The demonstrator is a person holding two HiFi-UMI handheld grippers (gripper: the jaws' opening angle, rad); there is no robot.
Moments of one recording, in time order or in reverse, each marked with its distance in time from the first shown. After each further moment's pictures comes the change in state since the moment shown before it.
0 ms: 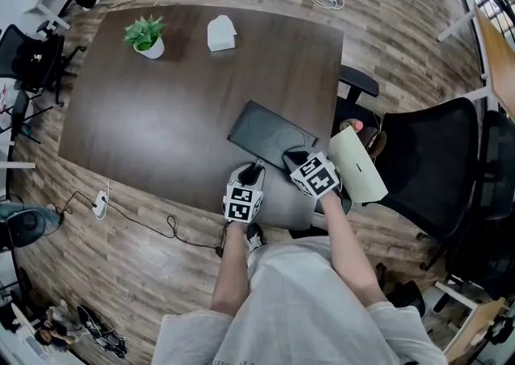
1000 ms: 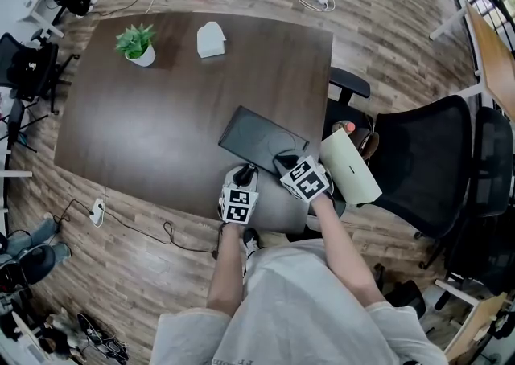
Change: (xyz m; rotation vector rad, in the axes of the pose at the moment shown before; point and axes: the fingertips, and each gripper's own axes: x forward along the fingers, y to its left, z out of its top) left arm 0.012 0.000 0.012 0.090 -0.009 0.048; right arm -0.001 0.000 0.001 -0.015 -0.007 0.000
